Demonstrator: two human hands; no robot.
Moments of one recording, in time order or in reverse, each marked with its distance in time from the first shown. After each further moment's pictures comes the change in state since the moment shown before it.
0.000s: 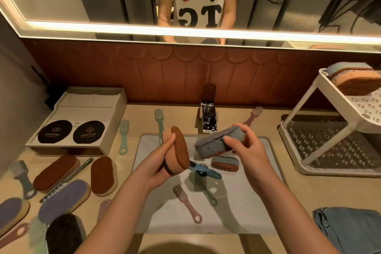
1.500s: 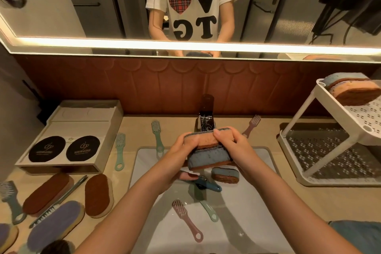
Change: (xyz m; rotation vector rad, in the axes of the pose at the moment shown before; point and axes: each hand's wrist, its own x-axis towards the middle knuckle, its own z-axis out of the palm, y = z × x) left_hand 0.003 0.025 0.046 0.552 -0.066 0.156; right_hand 0.047 -0.013 0.014 -0.111 -0.179 -0.009
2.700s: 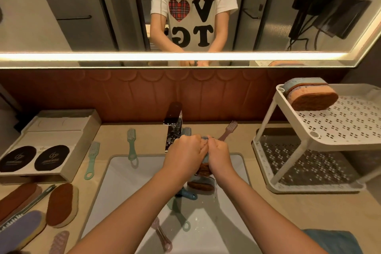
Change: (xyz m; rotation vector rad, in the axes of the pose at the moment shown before) left_hand 0.049 0.023 0.124 1.178 0.421 0.509; right_hand 0.018 0.022 -0.059 0.082 0.263 -0.073
